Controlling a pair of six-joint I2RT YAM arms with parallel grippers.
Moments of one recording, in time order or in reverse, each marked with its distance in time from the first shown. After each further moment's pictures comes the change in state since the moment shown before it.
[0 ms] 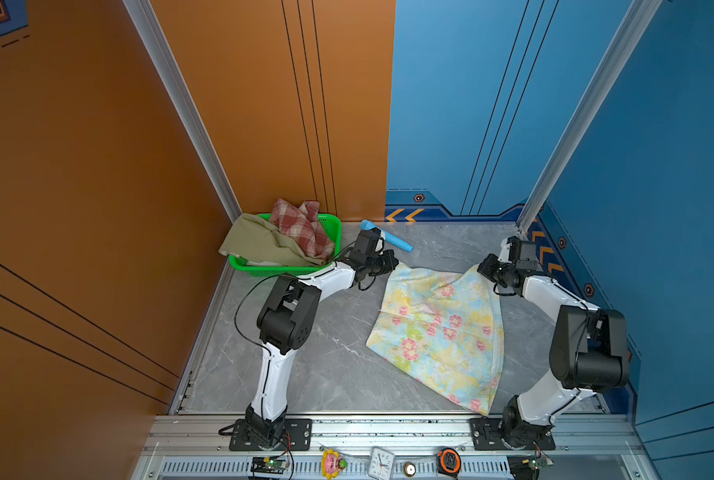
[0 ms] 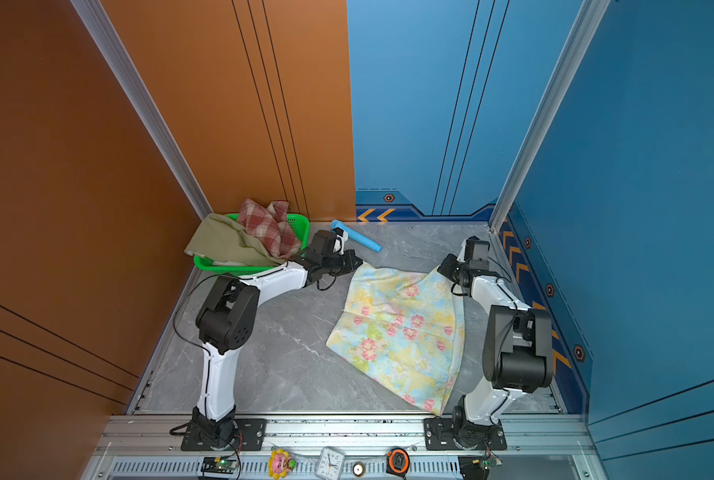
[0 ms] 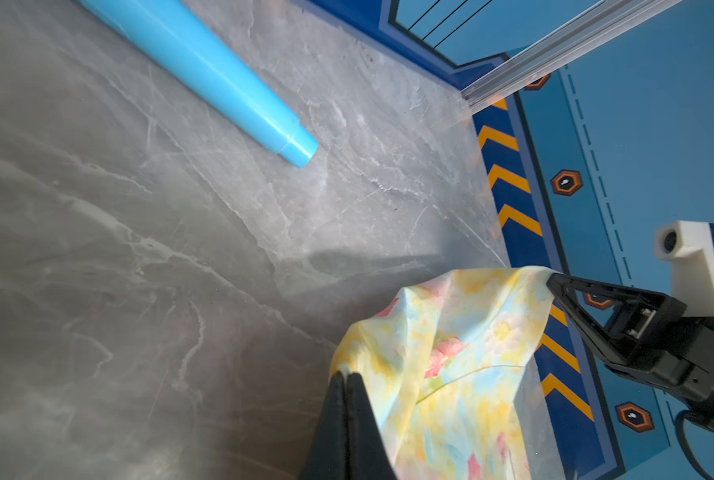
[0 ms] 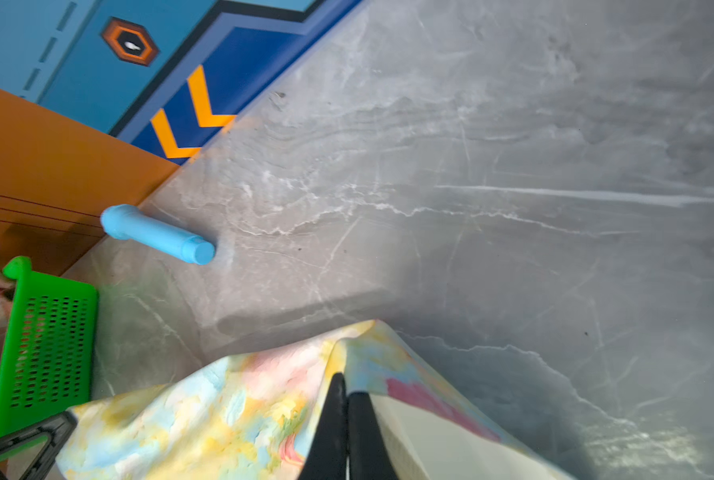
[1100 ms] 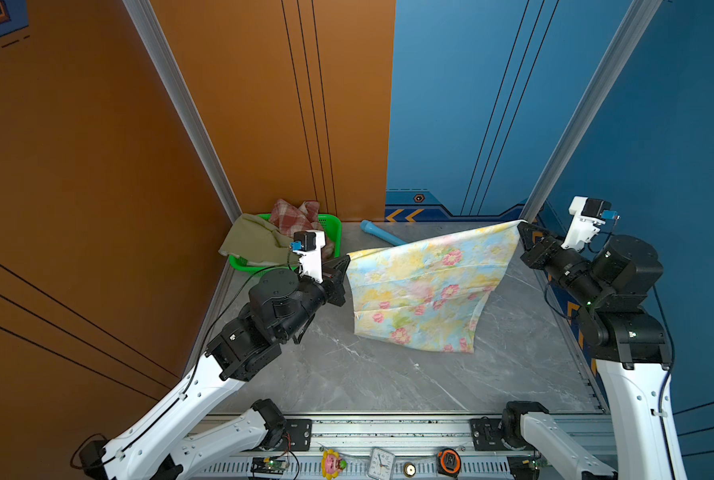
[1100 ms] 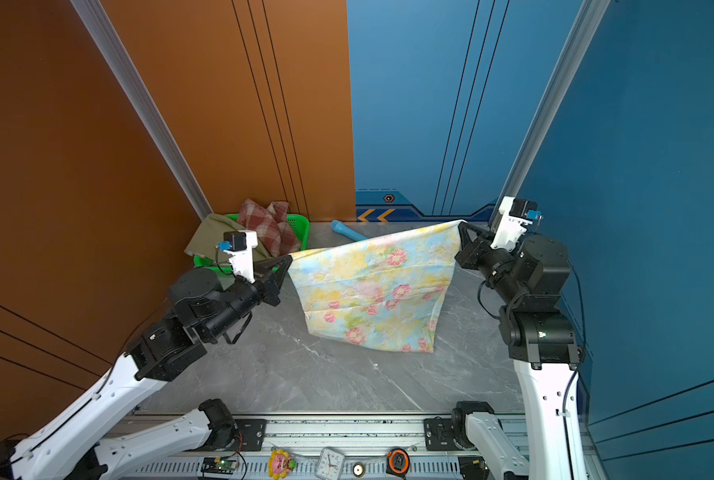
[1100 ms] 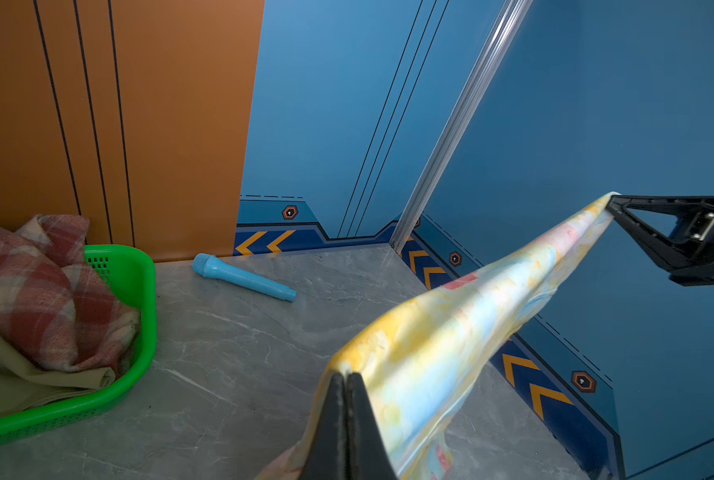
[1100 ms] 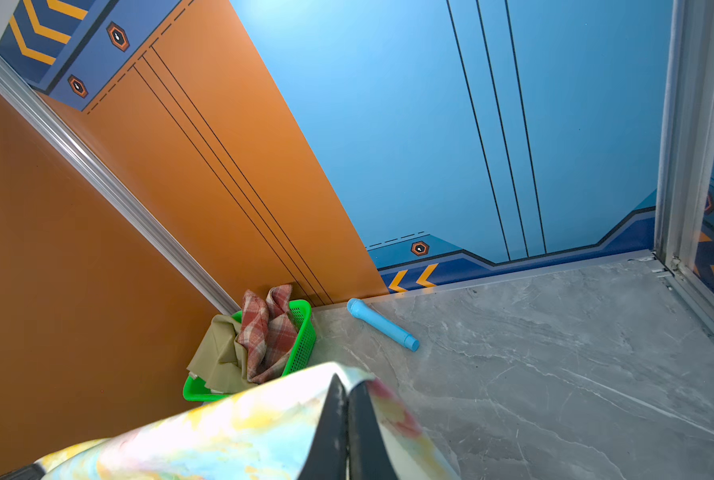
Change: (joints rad) left arm -0.232 -1.104 -0.314 -0.360 -0.546 0.315; right arm 0.070 -0.665 0.366 -0.422 -0.064 -0.016
